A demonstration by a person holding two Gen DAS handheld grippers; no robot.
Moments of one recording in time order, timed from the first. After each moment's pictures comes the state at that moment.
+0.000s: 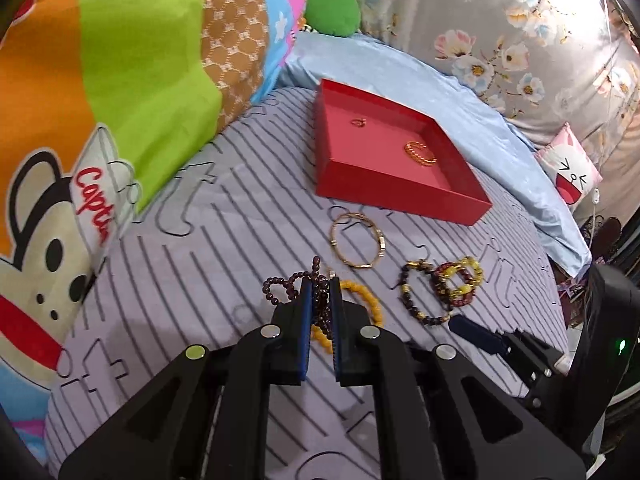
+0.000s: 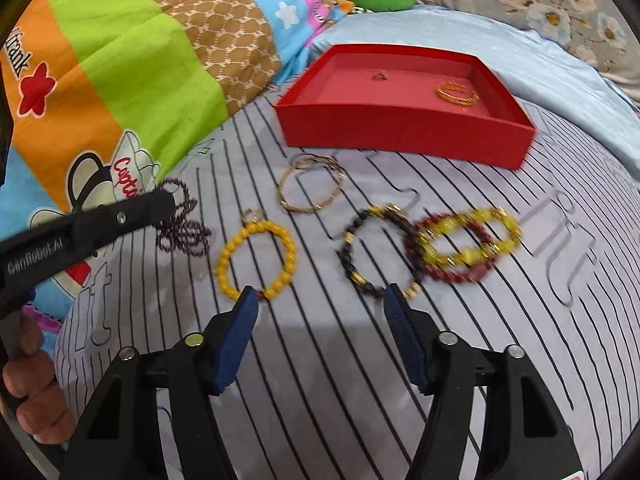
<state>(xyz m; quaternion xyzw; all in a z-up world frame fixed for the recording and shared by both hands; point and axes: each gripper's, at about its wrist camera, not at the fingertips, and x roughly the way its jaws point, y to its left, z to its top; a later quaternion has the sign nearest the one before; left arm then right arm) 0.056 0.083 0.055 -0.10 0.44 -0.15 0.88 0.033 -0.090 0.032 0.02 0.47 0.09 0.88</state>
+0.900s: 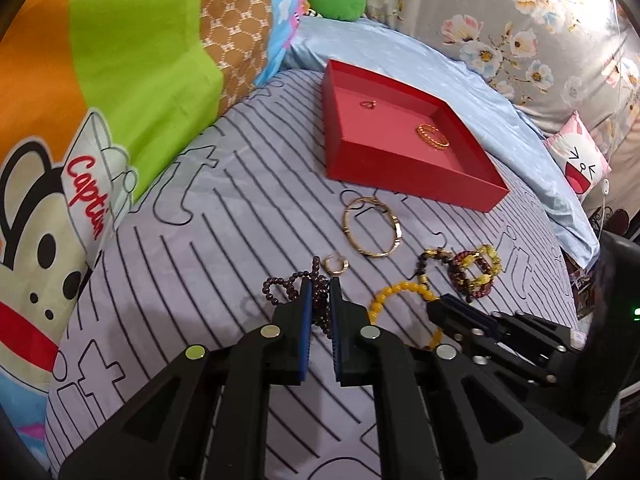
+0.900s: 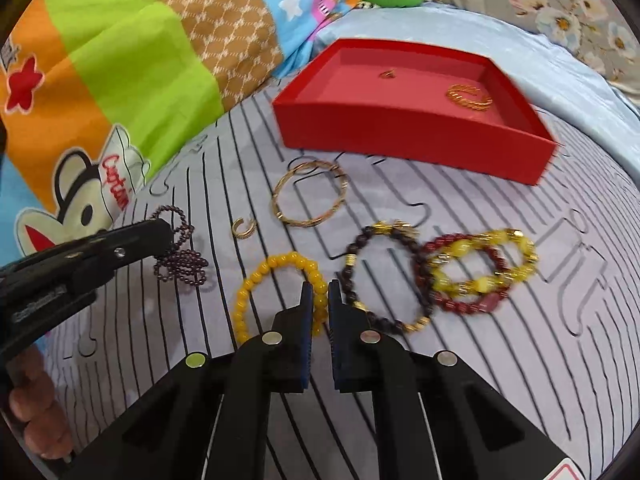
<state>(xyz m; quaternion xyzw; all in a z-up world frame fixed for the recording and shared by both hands) 0.067 0.074 0.042 -0.09 0.46 -0.15 0.87 0.044 -0.099 0.031 0.02 0.47 0.08 0.88</state>
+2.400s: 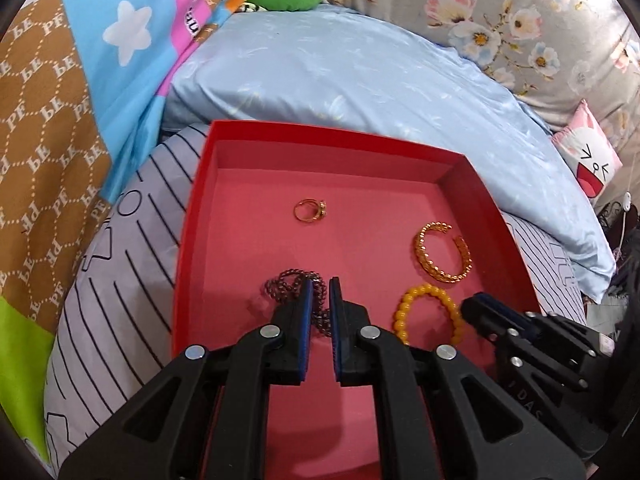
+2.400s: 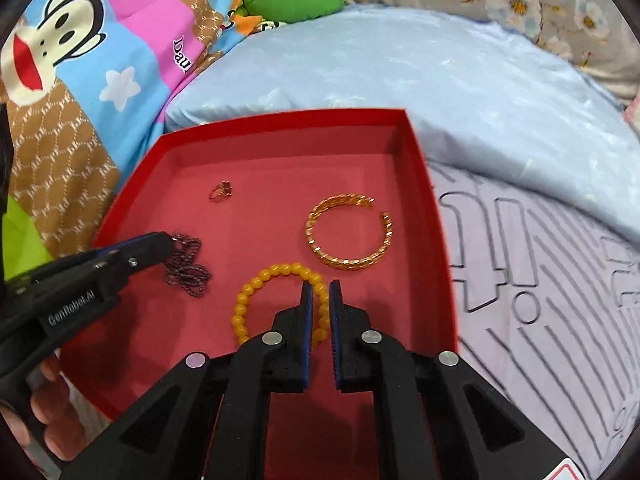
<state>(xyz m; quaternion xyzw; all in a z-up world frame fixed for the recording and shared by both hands) 0.301 -0.048 0.029 -0.05 0.47 -0.18 0.87 0.251 -0.204 0.034 0.03 0.46 -0.01 0.89</state>
